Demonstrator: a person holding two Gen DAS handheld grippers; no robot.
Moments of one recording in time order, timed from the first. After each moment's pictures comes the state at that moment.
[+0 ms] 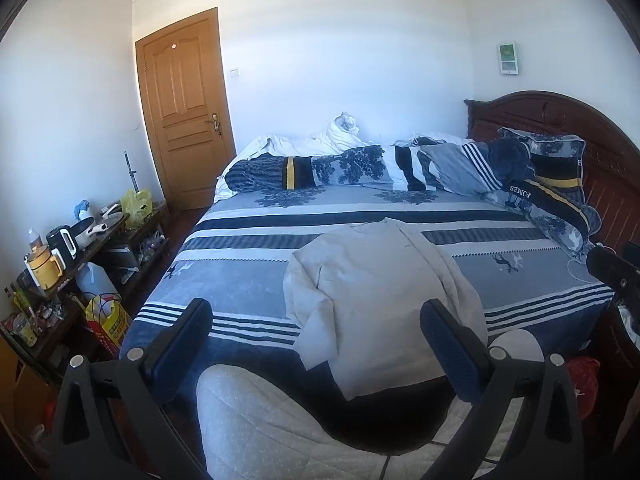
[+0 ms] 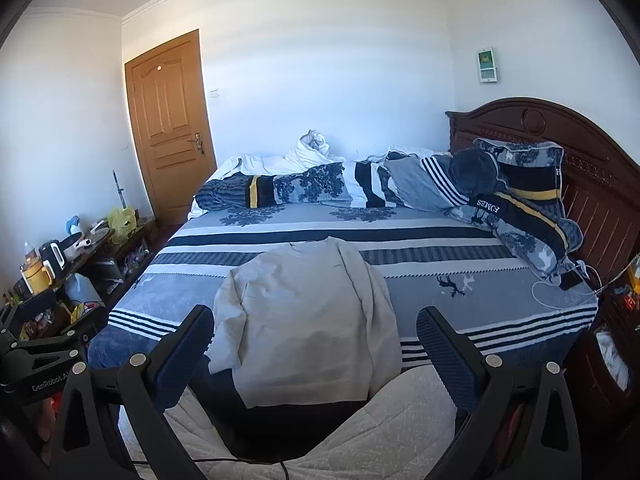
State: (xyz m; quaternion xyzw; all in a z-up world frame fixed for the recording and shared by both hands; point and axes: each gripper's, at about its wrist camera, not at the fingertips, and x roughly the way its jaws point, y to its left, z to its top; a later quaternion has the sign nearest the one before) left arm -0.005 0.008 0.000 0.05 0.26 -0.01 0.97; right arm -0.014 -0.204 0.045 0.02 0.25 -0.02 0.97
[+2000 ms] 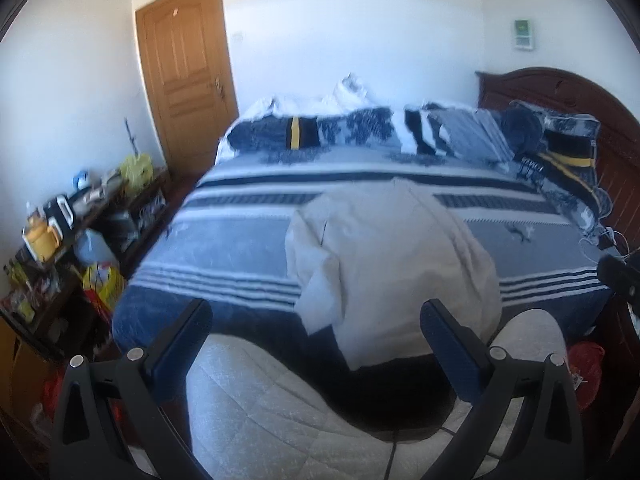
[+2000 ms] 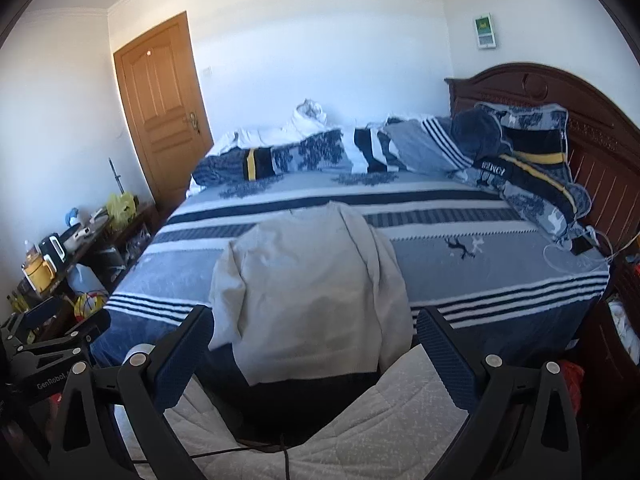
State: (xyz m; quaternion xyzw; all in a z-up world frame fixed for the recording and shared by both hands) left arm 0.018 0.014 -0.069 0.01 0.29 -0.01 0.96; right arm 0.002 -0.209 -0.010 0.03 0.30 -0.02 0.95
